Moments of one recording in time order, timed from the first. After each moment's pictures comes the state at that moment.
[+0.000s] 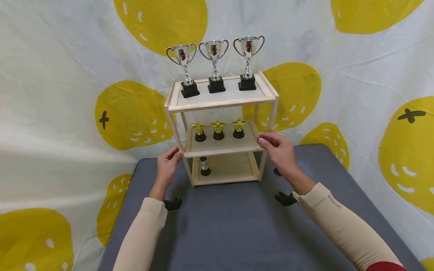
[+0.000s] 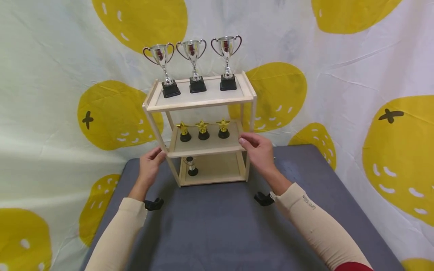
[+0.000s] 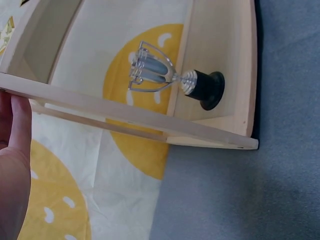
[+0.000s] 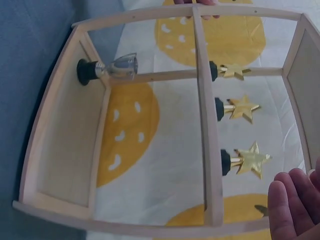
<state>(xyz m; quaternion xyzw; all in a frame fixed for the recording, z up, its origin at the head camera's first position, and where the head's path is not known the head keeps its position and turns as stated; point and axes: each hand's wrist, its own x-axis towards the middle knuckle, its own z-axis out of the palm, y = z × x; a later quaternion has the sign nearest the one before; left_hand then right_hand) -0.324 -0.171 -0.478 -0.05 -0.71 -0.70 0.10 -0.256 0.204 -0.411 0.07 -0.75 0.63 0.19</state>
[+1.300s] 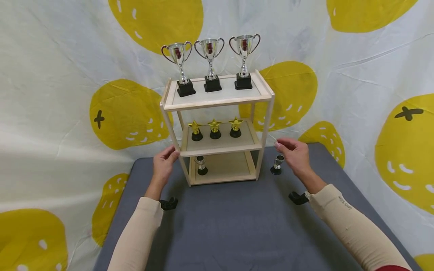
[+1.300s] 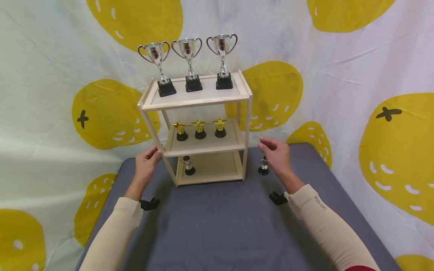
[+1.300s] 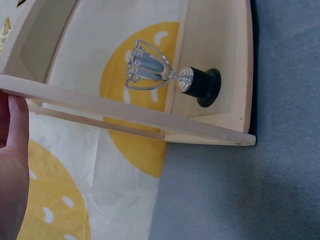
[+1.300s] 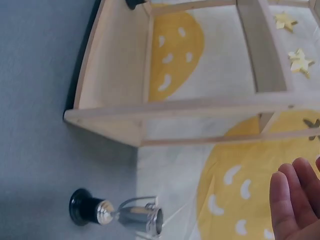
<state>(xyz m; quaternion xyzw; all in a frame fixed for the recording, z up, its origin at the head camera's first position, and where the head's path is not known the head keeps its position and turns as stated) -0.324 -0.172 -0.477 -0.06 -0.71 -0.69 0.10 -0.265 0.277 -0.453 -0.03 -0.77 0.60 0.19</state>
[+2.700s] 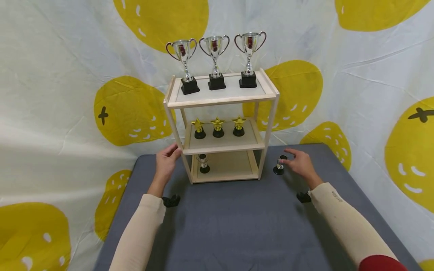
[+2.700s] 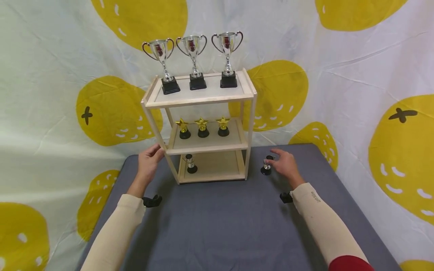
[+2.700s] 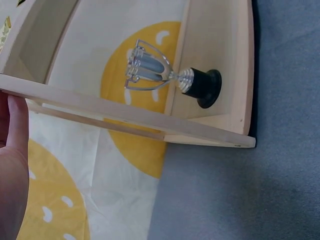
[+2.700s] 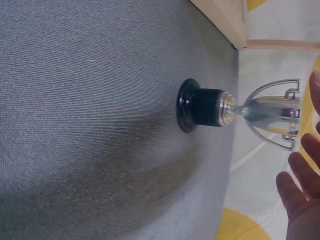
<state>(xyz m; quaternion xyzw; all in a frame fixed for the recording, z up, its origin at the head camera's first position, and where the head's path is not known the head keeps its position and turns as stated) -0.325 -0.172 -0.476 -0.05 -0.71 -0.69 0.10 -0.296 0.336 -0.532 -0.01 -0.95 0.32 0.05</state>
